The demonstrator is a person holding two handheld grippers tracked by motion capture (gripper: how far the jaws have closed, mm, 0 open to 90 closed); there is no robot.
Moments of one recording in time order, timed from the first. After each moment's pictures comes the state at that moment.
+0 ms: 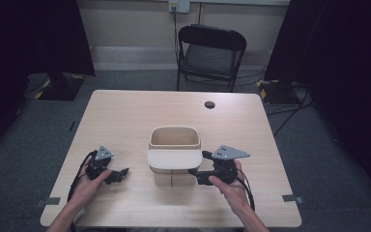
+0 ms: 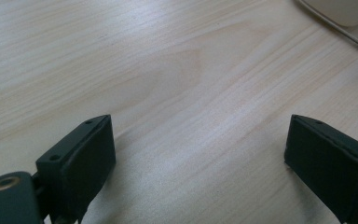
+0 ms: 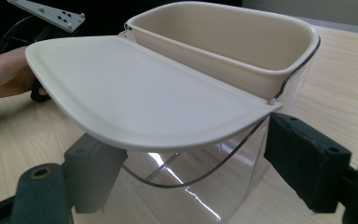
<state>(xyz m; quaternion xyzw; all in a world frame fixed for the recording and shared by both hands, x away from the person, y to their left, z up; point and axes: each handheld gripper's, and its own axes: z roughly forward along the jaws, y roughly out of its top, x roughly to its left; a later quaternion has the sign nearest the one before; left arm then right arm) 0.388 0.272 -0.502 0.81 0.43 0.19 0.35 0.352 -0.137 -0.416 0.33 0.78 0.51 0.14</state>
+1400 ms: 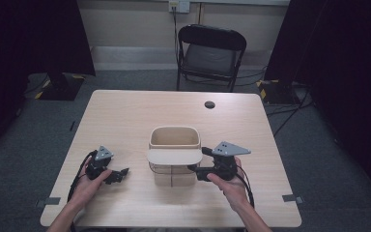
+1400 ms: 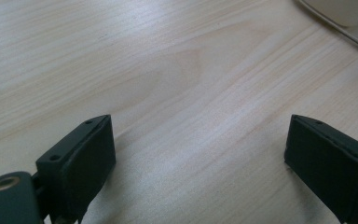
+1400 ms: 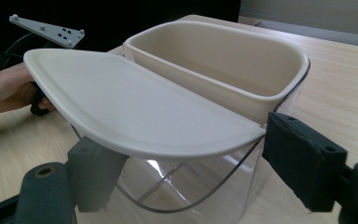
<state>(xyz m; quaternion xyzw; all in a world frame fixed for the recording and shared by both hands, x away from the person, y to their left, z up) 0.388 0.272 -0.502 0.81 0.43 0.19 0.35 0.357 -0.135 -0.407 0.34 0.77 0.53 0.14</state>
